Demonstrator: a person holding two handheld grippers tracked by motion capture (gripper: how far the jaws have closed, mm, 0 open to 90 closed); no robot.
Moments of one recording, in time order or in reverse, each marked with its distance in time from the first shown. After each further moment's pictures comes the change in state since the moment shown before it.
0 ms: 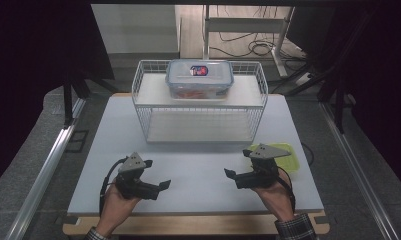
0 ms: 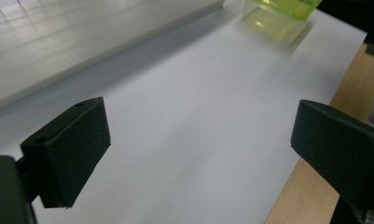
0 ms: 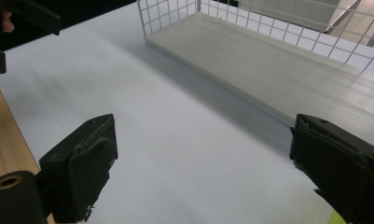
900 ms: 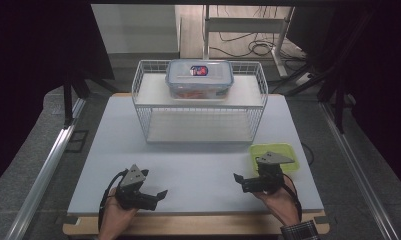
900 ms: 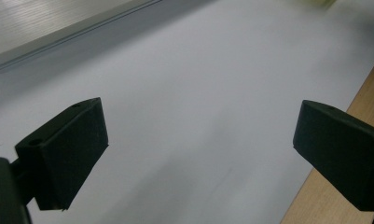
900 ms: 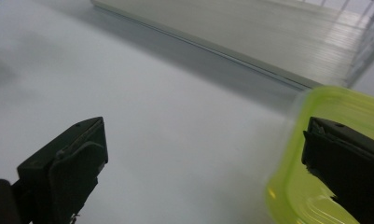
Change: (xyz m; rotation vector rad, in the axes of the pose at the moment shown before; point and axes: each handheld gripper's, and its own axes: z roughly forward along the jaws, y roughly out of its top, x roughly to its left) left arm 0.004 -0.036 0.011 0.025 0.062 0.026; right arm -0.022 -0.037 0.001 0.084 -0.133 0.106
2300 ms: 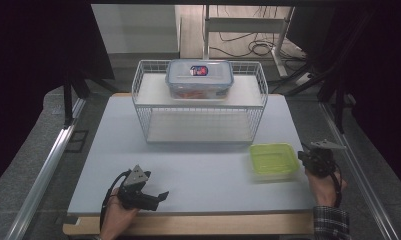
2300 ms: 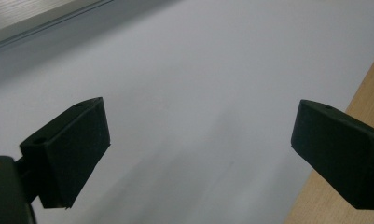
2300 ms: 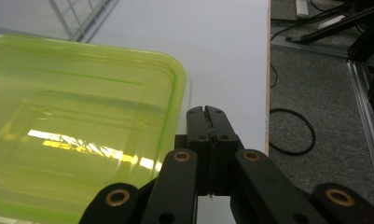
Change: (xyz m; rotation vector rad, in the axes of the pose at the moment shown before) left arm 0.002 -0.003 0.009 0.038 -0.023 -0.001; right arm -0.146 -0.032 -0.041 0.085 -0.383 0.186
